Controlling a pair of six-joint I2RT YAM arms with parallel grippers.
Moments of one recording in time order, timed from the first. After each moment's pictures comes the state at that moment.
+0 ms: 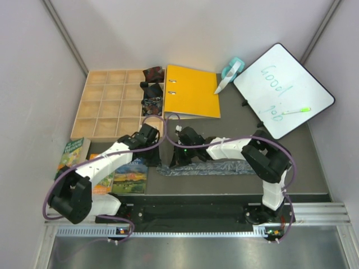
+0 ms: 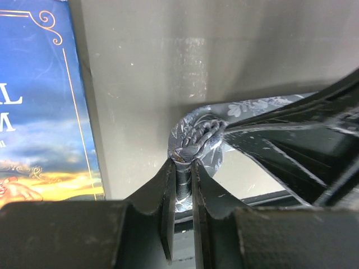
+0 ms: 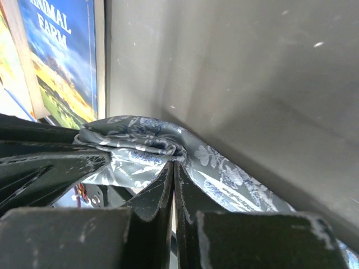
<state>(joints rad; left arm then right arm) -0.53 1.30 0.79 -0.64 0.07 -0.64 0.92 1.88 1.06 -0.02 -0.33 0.86</state>
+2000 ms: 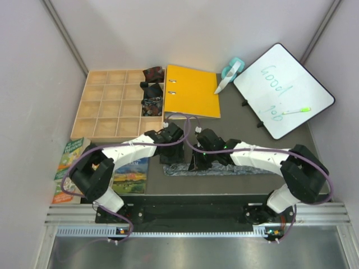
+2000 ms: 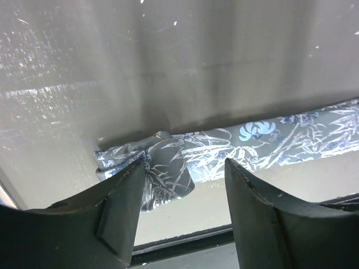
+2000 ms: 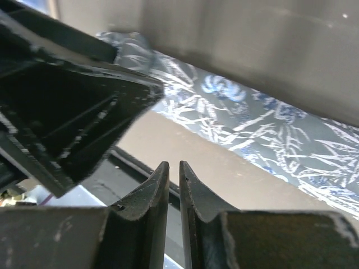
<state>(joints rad) -0.75 1.58 0.97 -0.57 -0.02 -0.73 0.87 1.53 0.86 -0.28 -0.22 0.84</state>
